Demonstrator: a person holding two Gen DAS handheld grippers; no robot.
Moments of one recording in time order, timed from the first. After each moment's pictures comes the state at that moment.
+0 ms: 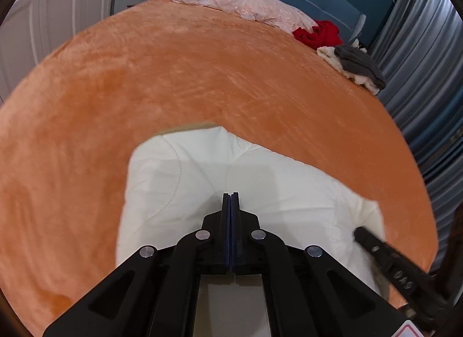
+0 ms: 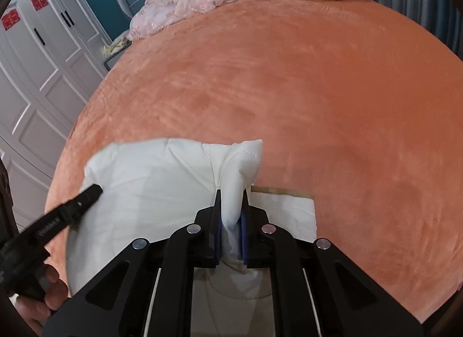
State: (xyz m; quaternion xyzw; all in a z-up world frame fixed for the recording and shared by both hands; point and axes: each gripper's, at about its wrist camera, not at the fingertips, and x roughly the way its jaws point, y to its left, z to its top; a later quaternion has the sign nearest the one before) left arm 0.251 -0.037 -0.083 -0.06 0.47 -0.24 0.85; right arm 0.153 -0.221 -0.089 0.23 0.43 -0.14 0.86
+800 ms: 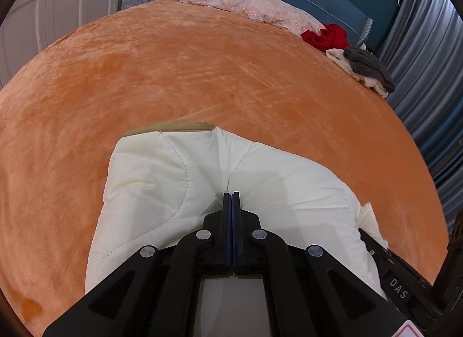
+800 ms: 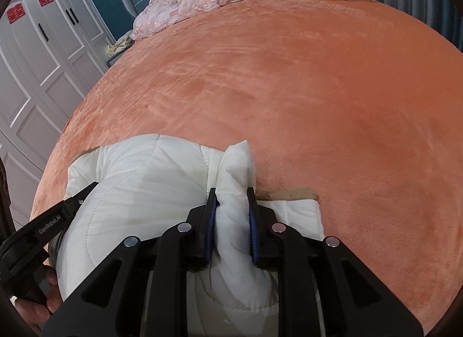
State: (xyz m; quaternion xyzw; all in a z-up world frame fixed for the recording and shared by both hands) left arm 0.256 -0.051 -0.131 -0.05 0.46 -0.21 0.86; right arm 0.159 -0.219 -0.136 0.23 0.41 -0.13 0.88
